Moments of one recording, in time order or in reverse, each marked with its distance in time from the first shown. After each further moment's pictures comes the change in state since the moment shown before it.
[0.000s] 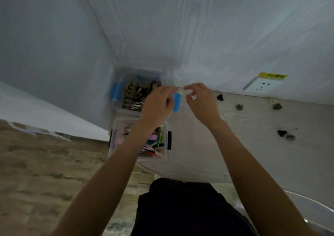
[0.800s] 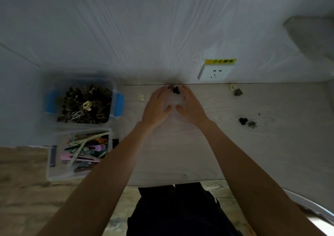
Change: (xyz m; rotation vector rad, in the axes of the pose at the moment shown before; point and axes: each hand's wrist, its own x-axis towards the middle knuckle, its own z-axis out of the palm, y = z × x) left_hand 0.040 0.046 0.180 -0.055 -0.292 -0.099; right_hand -0.027 0.170 -0.028 0.150 -0.258 0.288
